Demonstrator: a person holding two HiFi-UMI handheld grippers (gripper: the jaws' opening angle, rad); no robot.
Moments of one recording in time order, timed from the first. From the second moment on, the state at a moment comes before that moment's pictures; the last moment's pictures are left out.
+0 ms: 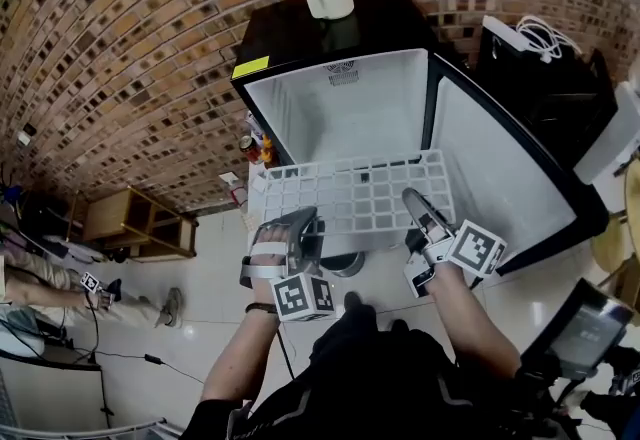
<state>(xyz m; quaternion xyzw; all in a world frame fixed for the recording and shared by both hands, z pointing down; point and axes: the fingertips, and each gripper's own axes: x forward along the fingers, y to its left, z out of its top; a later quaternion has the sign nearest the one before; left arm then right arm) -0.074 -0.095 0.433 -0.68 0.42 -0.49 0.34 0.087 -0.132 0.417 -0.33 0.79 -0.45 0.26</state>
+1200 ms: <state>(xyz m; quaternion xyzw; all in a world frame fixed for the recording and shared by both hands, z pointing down) -0.099 -0.225 0.442 -0.74 0.35 -0.44 0.37 0.071 -0.232 0.433 -0.43 0.75 -0.43 0.26</state>
